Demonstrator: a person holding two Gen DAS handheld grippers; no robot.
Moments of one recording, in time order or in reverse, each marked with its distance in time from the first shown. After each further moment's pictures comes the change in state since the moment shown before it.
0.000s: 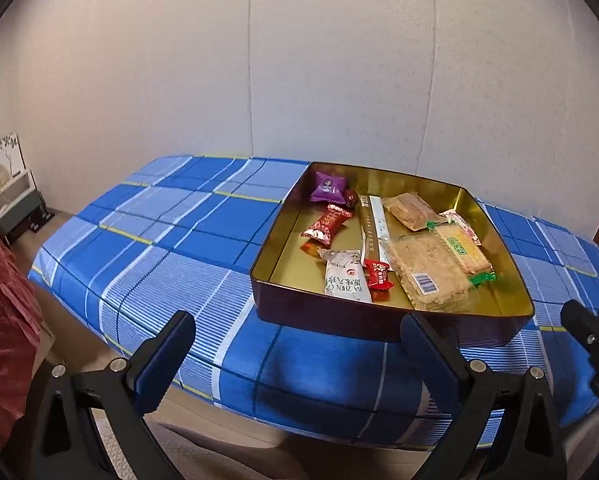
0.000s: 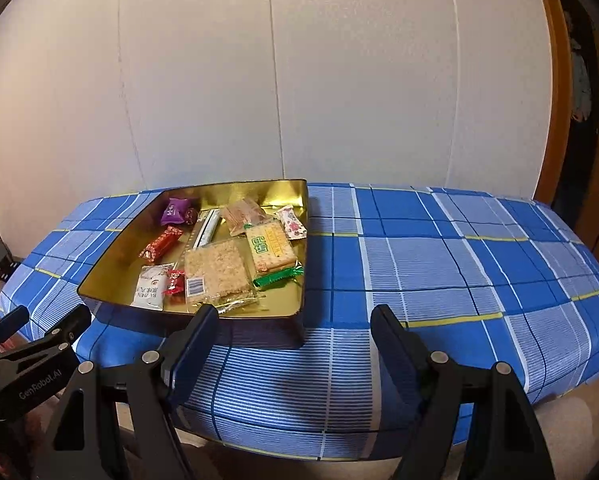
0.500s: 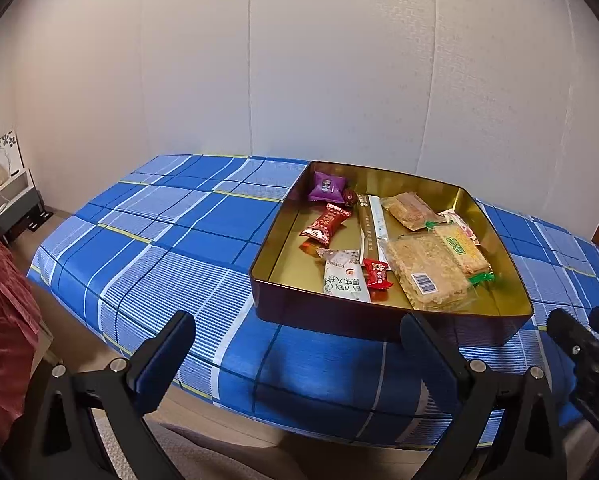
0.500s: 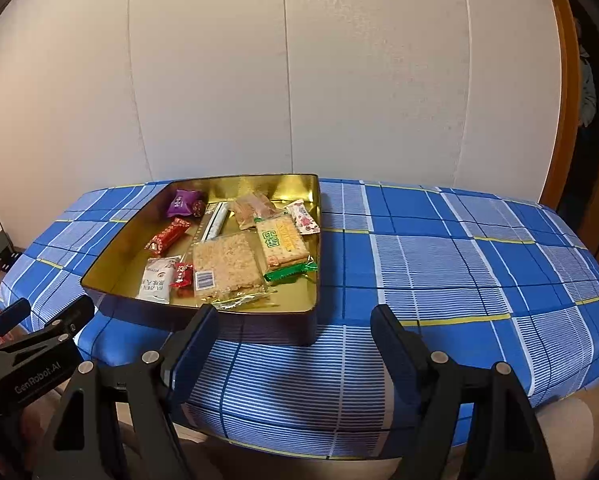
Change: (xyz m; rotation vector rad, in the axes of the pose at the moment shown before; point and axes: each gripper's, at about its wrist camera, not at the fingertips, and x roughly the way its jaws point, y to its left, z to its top) left arm -0.002 -0.001 -0.001 0.012 -0.008 -0.001; right arm 0.005 0.011 -0.004 -0.020 0.013 0.006
